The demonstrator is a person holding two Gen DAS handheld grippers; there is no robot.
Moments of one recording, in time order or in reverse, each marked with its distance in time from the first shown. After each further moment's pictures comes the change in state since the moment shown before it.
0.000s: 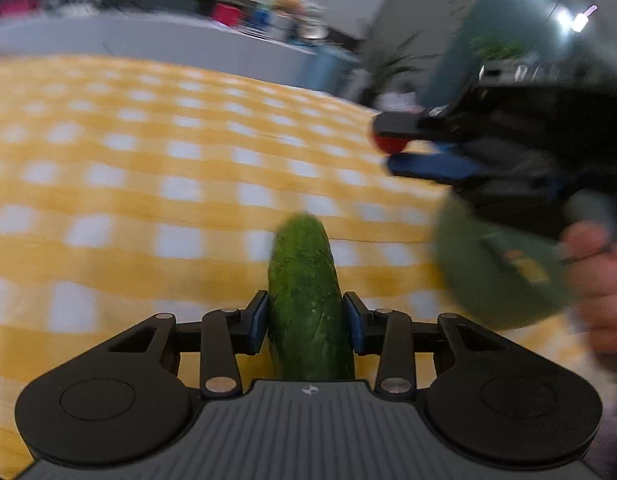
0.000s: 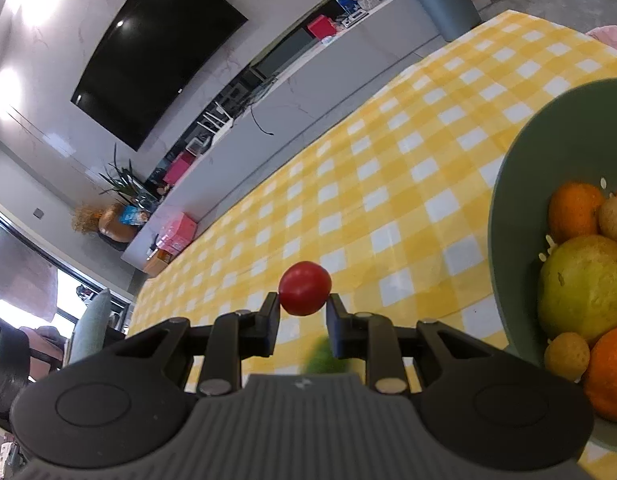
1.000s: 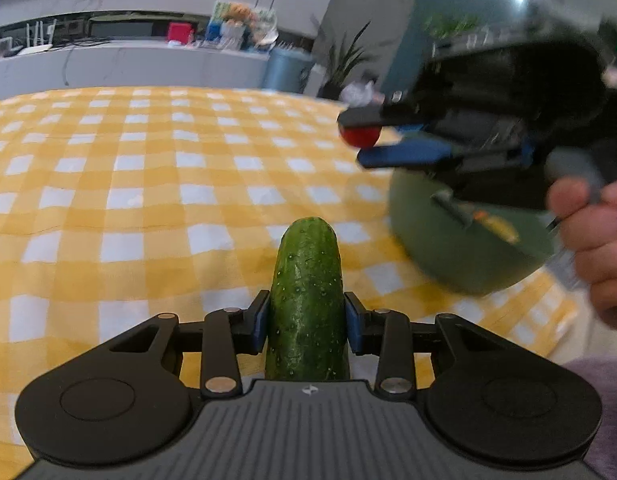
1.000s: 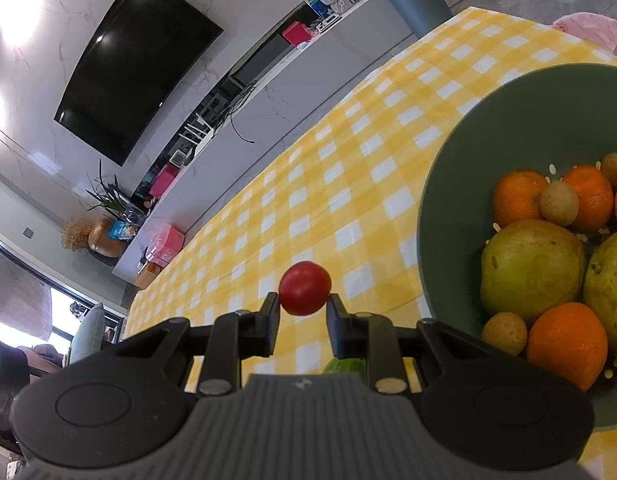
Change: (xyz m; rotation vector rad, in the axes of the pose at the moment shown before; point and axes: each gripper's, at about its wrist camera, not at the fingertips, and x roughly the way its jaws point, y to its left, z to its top) left arm 0.010 -0.033 -0.015 0.184 -0.019 0.001; right arm -0.027 -0.020 -0.003 0.061 -0.016 -0.040
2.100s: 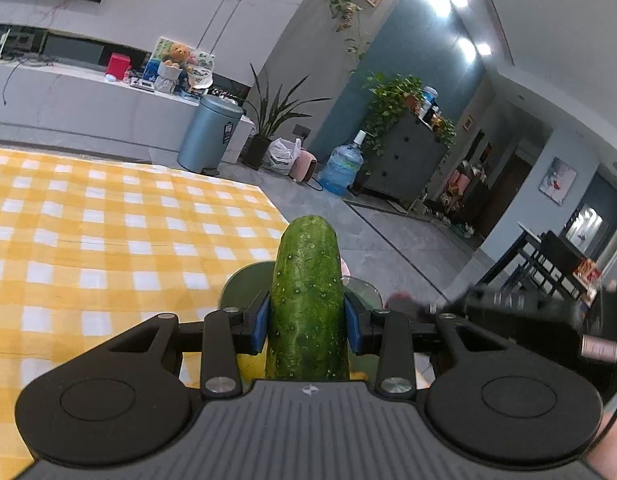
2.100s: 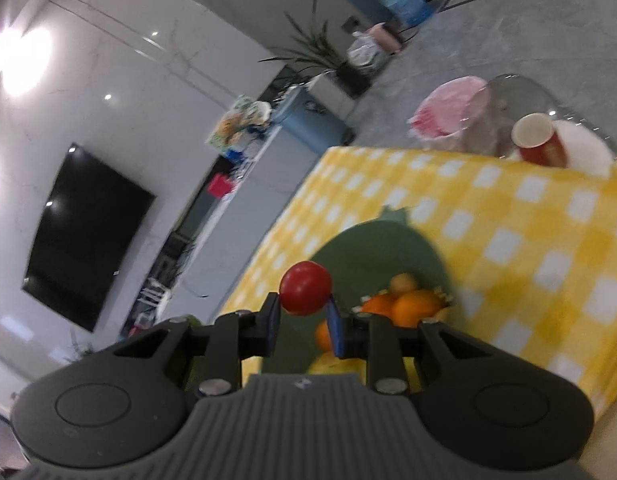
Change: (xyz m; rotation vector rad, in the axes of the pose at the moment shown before) left arm 0.034 -0.080 0.089 -0.081 -0.132 -0.210; right arm -0.147 -0.087 0.007 0.284 -0.423 -0.143
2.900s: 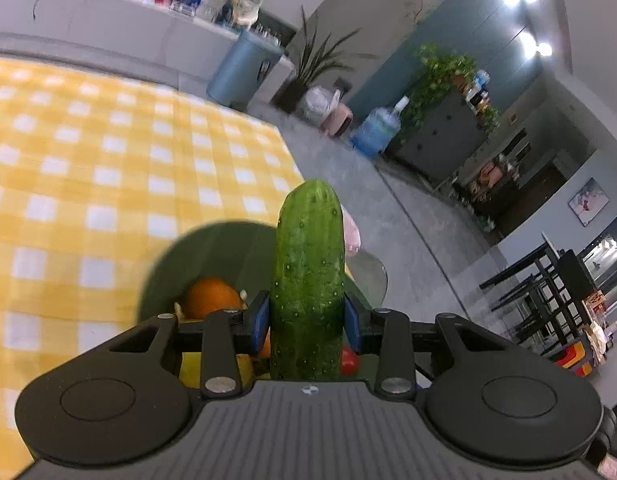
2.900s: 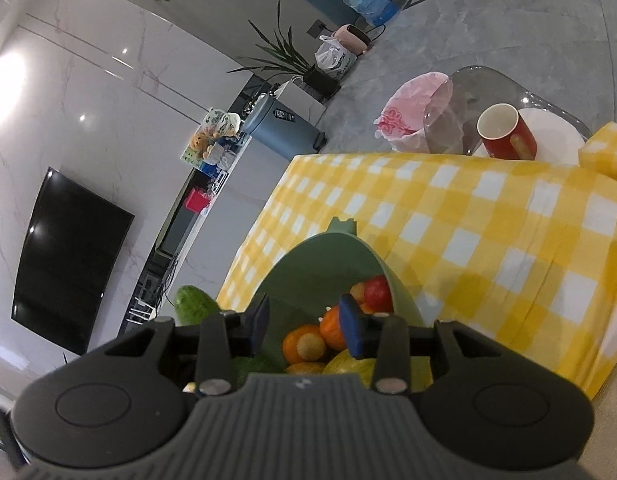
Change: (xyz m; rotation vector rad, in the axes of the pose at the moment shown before) left arm 0.076 -0.014 0.005 -0.186 0.165 0.068; right arm -0.004 -0.027 0.008 0.087 -0.012 -0.041
